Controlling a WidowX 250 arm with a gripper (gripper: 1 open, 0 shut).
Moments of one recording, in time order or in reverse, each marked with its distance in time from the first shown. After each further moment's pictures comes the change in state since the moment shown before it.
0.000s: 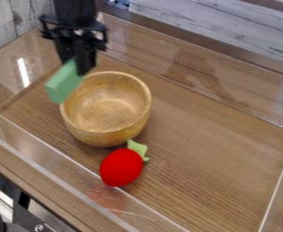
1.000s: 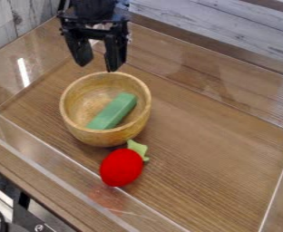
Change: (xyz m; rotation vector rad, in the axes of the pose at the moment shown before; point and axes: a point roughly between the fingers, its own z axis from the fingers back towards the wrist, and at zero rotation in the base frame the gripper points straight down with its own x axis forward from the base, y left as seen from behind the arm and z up) arm -0.006 -0.011 0.017 -0.096 0.002 0.037
